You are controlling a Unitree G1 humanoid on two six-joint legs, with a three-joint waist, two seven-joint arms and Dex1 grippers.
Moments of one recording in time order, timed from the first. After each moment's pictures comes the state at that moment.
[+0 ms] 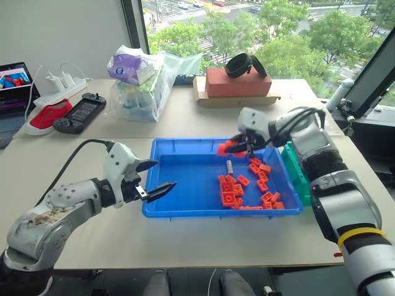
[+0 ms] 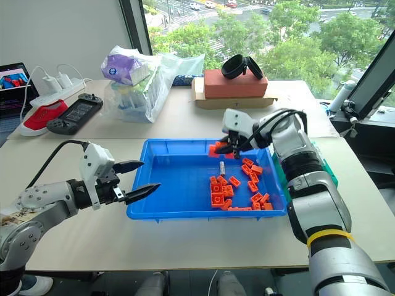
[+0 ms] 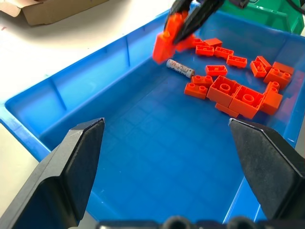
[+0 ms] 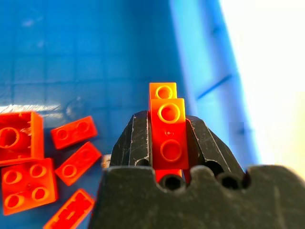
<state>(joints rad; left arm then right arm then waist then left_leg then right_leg) -0.21 0.79 0.18 -0.61 -0.73 0.81 -0.60 -1.17 -0.52 0.26 0.69 -0.05 0.02 1.34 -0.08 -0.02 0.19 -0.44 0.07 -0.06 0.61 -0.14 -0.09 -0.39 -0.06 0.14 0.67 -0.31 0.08</state>
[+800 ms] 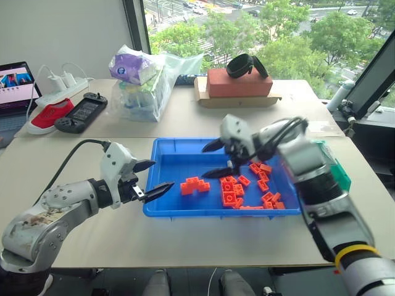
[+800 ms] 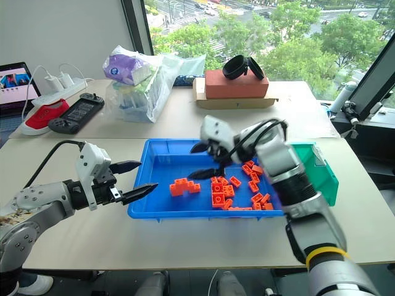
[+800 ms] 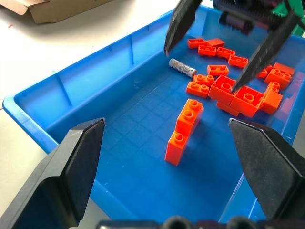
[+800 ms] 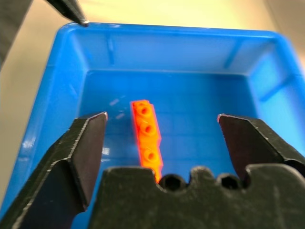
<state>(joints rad) -0.20 0.80 0.21 -0.61 -0.75 0.83 -0.60 -1.03 -0.58 0.28 0.24 0.07 0.47 1.29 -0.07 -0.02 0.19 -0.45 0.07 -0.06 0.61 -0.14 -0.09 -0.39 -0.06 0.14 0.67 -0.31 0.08</state>
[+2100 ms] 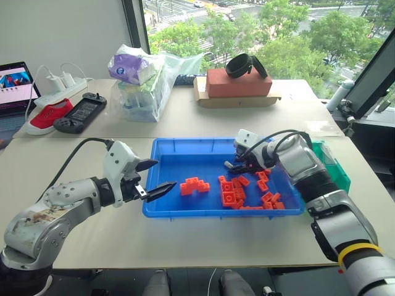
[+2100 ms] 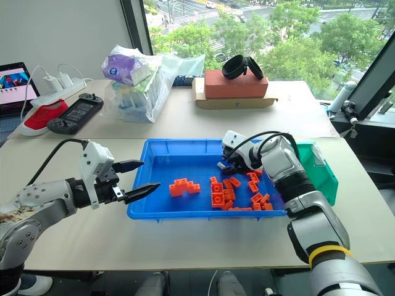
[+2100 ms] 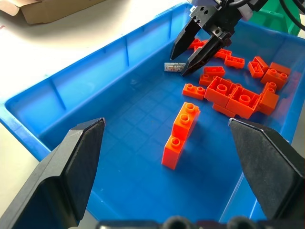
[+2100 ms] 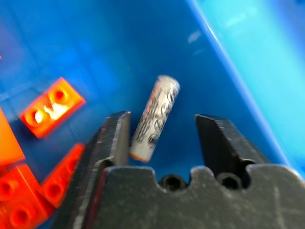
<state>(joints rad) -0.23 0.80 0.19 -0.61 -0.76 0.86 -0.60 -0.99 -0.55 0.39 0.52 -0.15 0.54 1.09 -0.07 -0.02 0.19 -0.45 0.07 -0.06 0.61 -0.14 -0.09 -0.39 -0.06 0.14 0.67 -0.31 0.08</state>
